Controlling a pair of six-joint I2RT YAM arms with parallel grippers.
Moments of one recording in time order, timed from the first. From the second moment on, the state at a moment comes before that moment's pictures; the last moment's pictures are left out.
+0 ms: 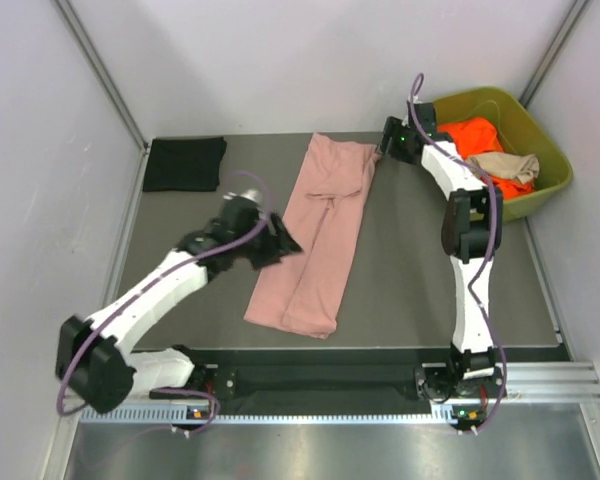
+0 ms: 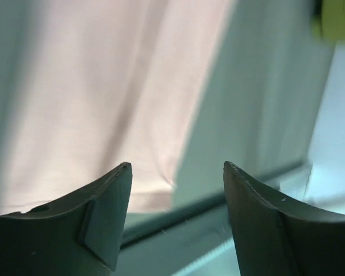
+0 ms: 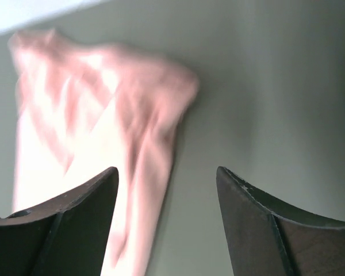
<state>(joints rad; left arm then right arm) -0.62 1.25 0.98 -0.49 0.16 -0.91 0.14 2.41 2.16 -0.43 -0.11 0.38</state>
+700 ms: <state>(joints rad) -0.07 1.44 0.87 -0.64 0.43 -0.56 0.55 1.35 0.73 -0.31 -0.49 0.61</state>
